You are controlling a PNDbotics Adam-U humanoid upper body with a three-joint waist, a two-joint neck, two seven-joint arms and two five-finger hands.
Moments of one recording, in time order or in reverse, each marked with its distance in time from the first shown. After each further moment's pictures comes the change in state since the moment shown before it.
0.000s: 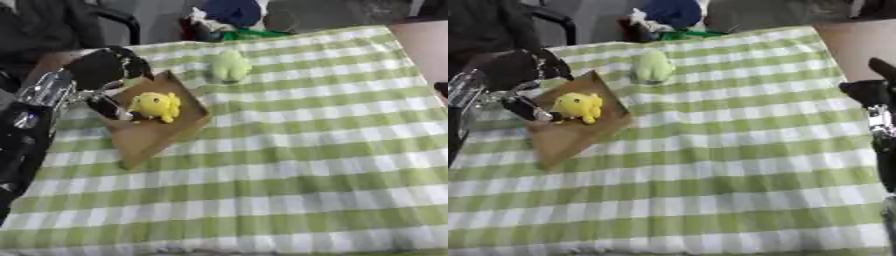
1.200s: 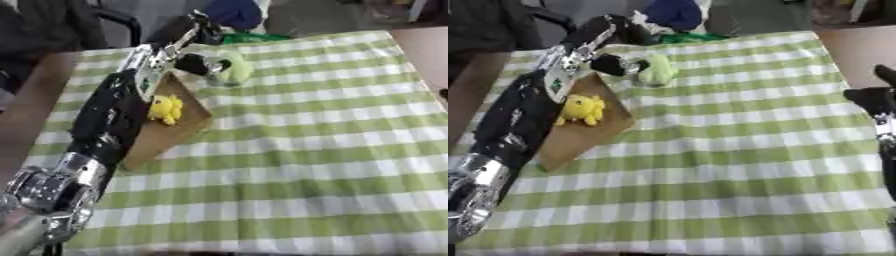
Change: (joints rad) left arm -0.385 -0.341 0.145 0.344 0.260 0.341 -0.281; right arm -0.006 0.012 0.014 0.000 -0.006 0.002 0.016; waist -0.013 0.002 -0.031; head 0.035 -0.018
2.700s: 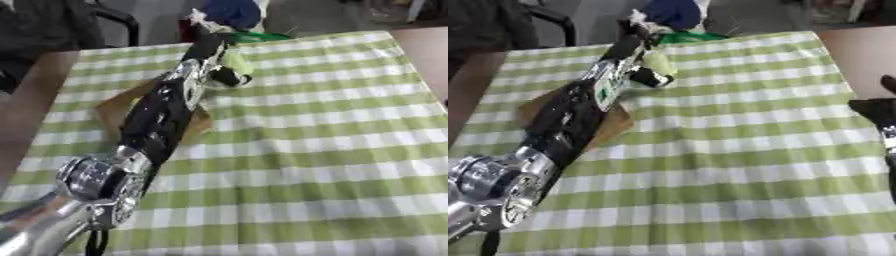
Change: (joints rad) left arm -0.062 -0.095 0.070 0.186 -0.146 0.384 0.094; right arm -0.008 0.015 0.018 0.000 -0.005 0.003 0.018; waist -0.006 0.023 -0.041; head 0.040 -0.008
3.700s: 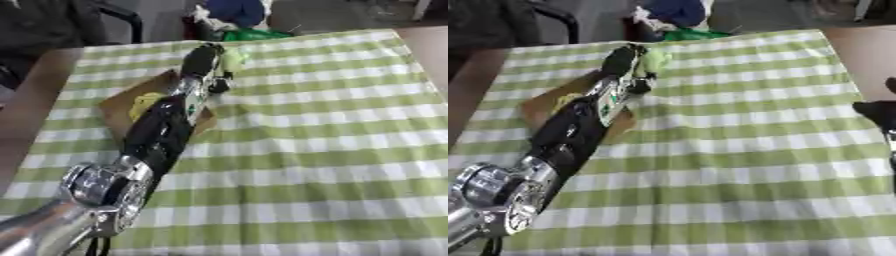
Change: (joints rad) left arm 0.030 0.016 0.004 -0.049 0.062 -0.012 0.271; right arm 0.000 0.001 -0.001 0.000 0.000 -0.002 0.000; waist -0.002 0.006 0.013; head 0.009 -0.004
